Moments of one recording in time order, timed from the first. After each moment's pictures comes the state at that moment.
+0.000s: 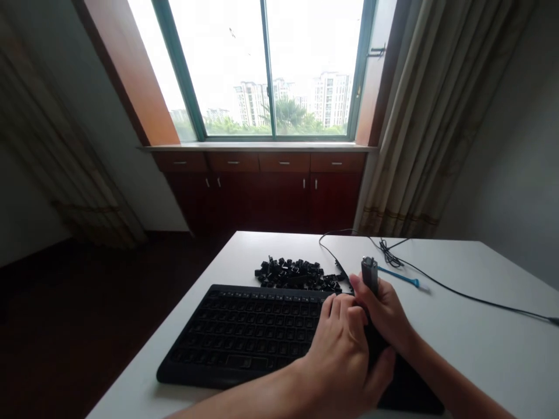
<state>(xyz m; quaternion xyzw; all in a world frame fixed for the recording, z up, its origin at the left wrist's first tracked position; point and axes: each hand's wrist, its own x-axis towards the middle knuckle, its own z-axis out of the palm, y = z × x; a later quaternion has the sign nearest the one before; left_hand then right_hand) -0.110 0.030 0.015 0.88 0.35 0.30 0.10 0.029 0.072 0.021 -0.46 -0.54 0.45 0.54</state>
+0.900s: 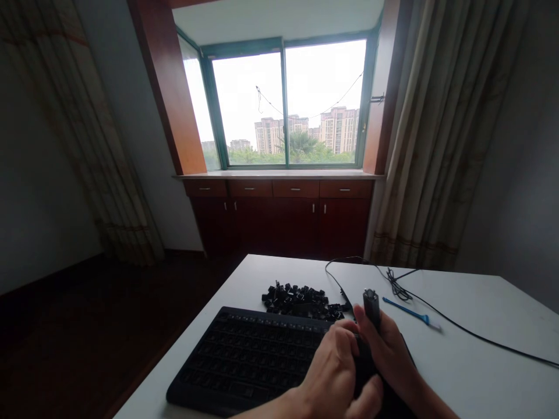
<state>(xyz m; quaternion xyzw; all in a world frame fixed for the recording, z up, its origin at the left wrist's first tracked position) -0.122 0.052 -0.001 0.84 0.30 0.38 0.22 0.027 0.068 0.016 -0.45 -0.56 0.39 0.57</state>
